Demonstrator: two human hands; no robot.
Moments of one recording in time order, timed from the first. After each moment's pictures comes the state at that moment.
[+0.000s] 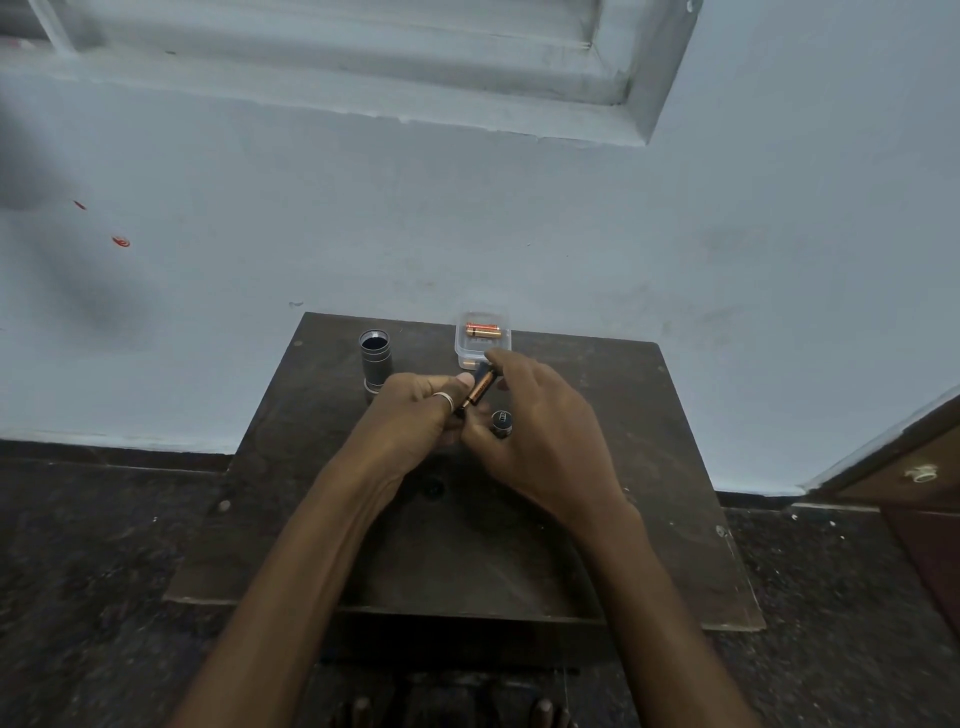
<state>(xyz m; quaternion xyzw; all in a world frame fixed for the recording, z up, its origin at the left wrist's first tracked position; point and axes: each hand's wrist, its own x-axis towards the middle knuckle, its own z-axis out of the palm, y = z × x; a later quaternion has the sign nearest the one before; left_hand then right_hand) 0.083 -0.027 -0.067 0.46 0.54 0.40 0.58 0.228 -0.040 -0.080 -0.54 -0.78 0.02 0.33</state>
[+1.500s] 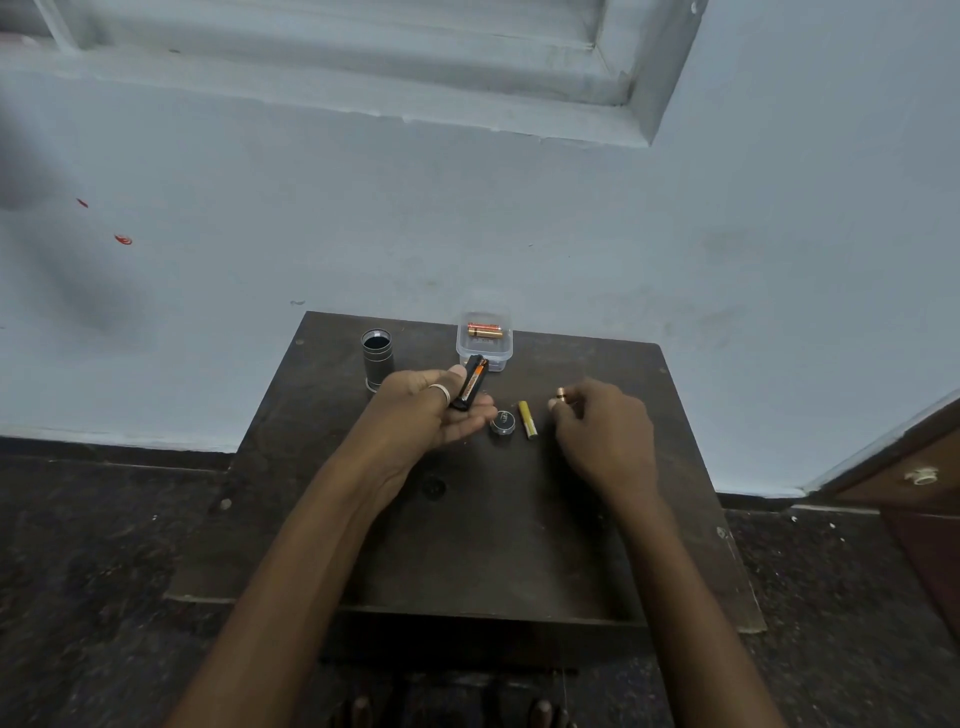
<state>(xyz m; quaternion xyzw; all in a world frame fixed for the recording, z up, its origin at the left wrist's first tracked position) 0.087 -0.022 -0.067 0.35 0.51 0.45 0.65 0.272 -0.021 -0.092 -0.77 -0.58 0.15 0.23</state>
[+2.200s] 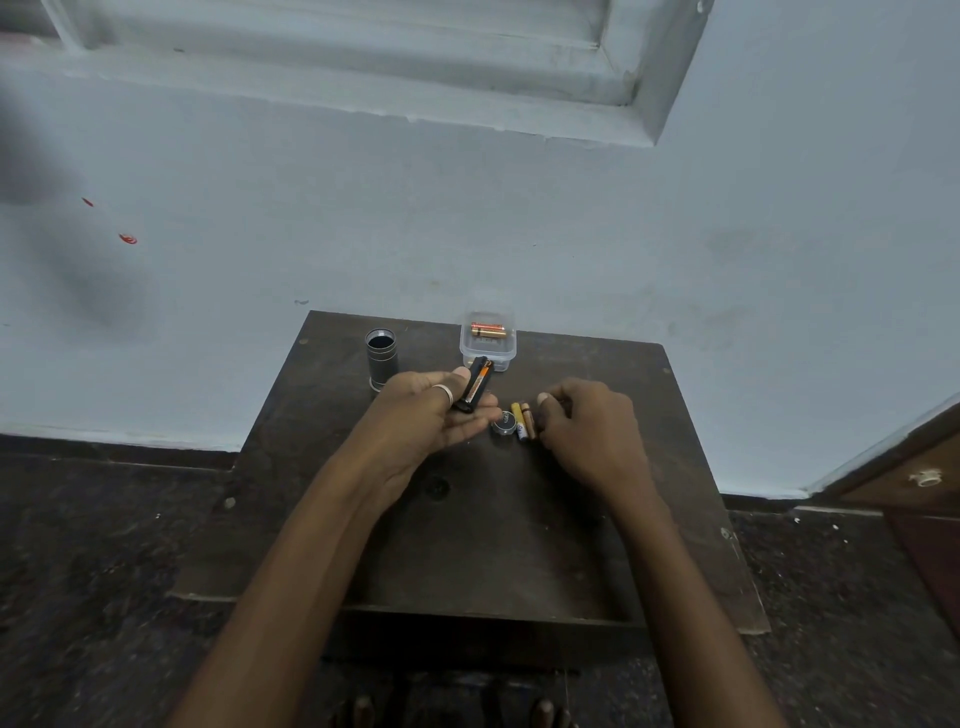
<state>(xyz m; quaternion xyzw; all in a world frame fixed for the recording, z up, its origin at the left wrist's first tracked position) 0.086 -0.024 -0.066 0.34 0.52 0.44 0.65 0.263 -0.016 -0.093 -0.72 -0.62 0.18 0.25</state>
